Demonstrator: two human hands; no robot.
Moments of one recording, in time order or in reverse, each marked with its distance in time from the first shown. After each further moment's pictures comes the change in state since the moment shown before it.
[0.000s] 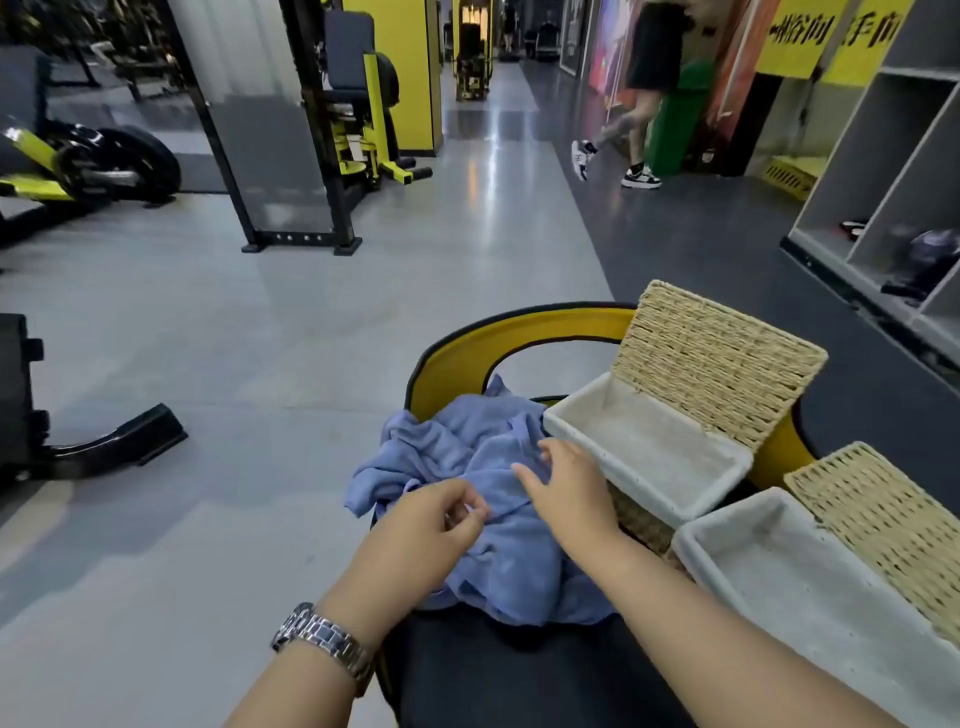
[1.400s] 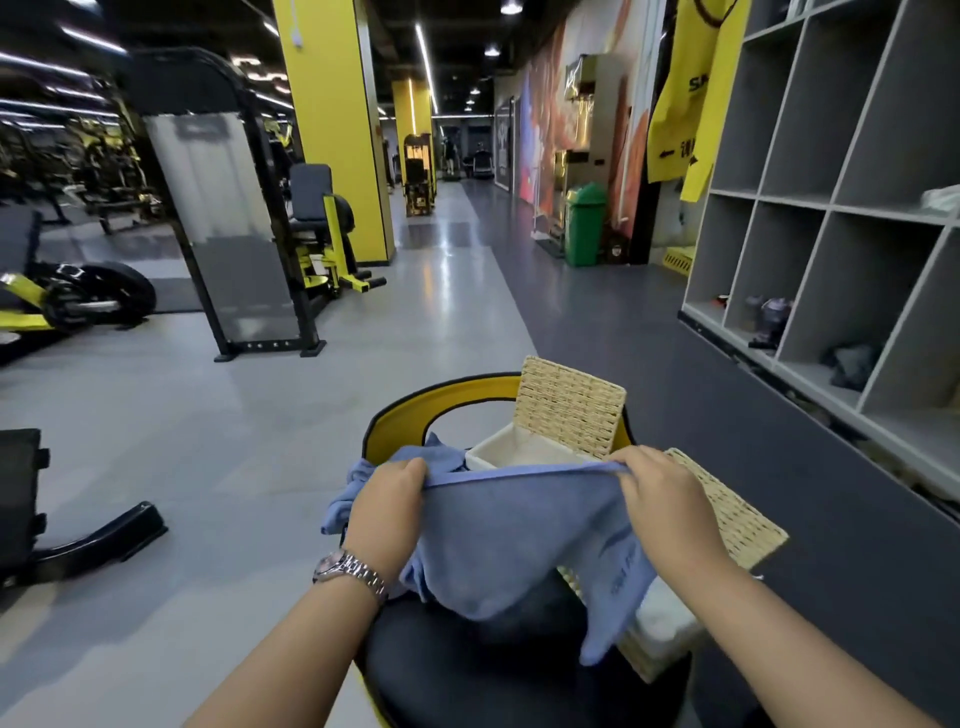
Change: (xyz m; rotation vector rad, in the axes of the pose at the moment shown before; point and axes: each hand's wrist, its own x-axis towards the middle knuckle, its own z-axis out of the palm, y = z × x) left_hand -0.071 0.130 -0.011 0.609 0.310 0.210; right_hand -0.177 -0.013 -0.270 -0.229 0.367 -0.130
